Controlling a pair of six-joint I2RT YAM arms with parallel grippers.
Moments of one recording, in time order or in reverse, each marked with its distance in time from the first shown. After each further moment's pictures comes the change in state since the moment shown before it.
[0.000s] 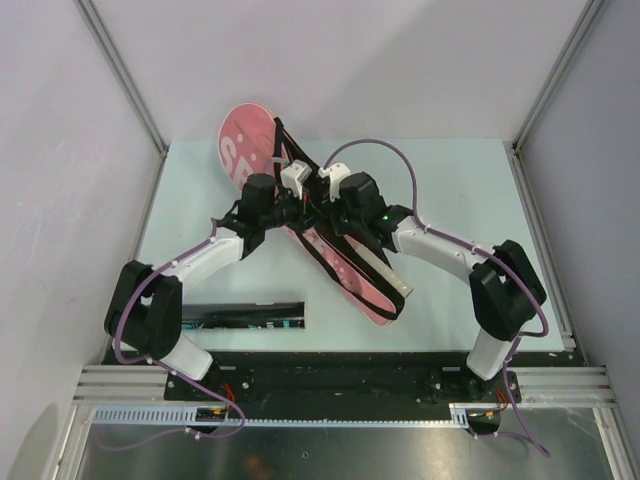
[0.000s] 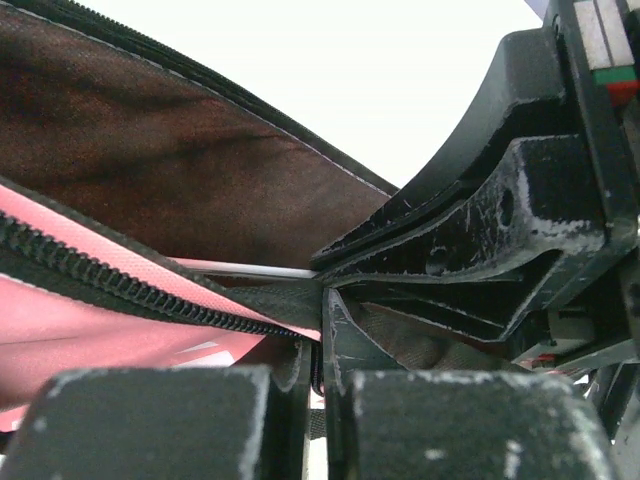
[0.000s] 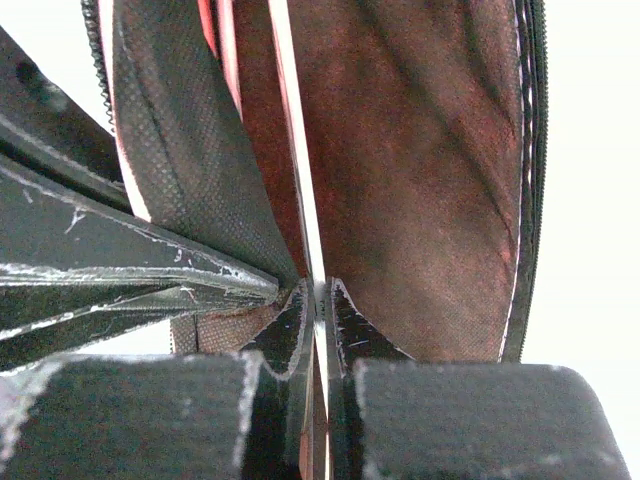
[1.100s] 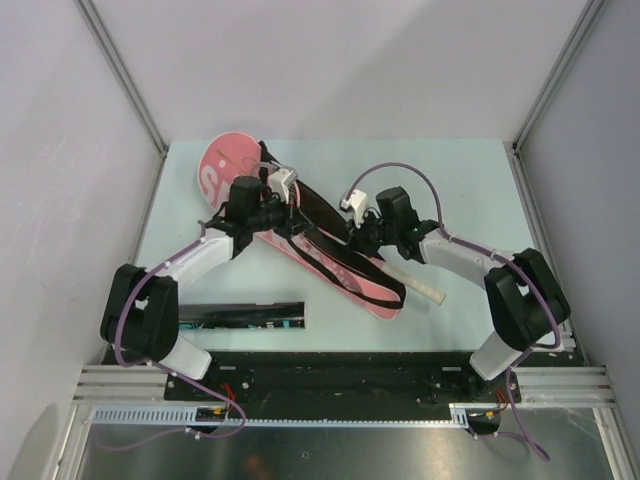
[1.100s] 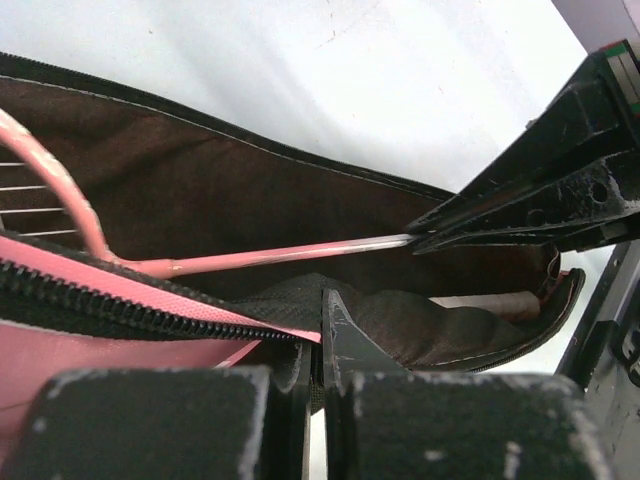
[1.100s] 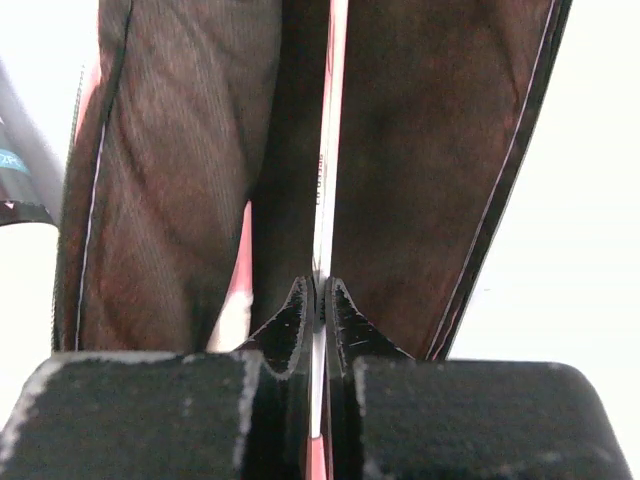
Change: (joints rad) left arm 0.103 -0.036 -0.044 -0.081 0.119 0.012; right arm -0.156 -0.133 -0.294 0.052 -0.417 -0.330
